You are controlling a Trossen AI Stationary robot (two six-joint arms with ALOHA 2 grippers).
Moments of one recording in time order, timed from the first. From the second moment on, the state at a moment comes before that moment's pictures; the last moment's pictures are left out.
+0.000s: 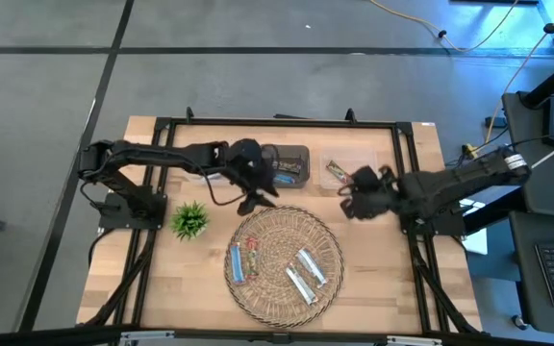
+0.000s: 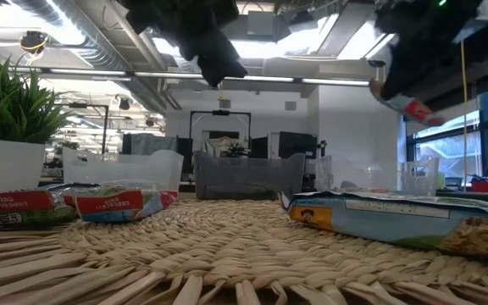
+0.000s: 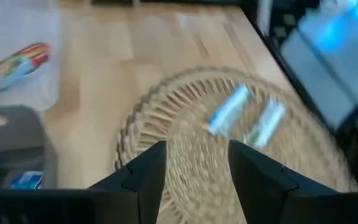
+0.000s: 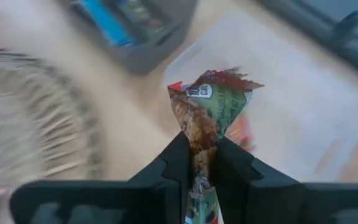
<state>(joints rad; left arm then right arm) 0.17 1.50 1.09 -0.28 0.45 0.12 0.23 1.16 0.94 -1.00 0.64 0.94</state>
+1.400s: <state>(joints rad) -0.23 1.50 1.09 -0.56 0.02 -0.10 -0.34 1.56 0.94 -0.68 0.34 0.10</state>
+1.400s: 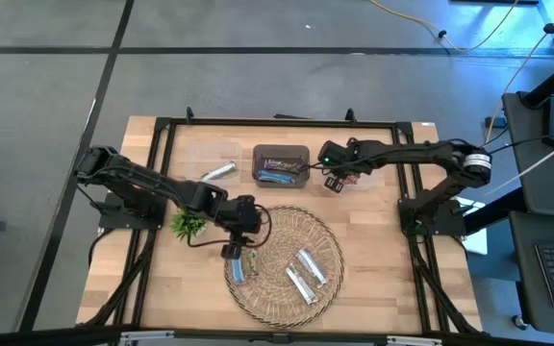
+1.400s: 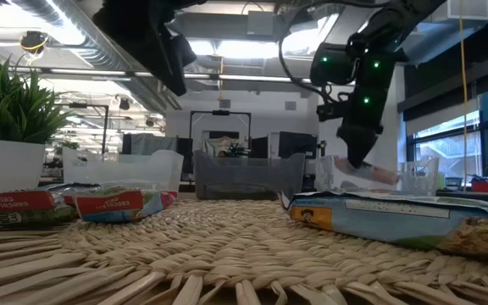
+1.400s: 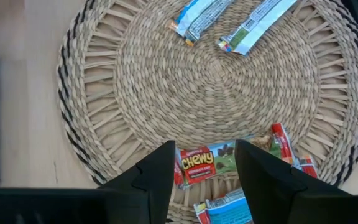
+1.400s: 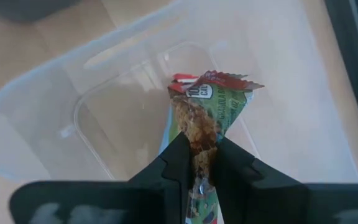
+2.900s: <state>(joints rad) -0.33 1.50 1.09 -0.54 0.02 0.10 -0.08 1.23 0.94 -0.45 0.14 0.34</state>
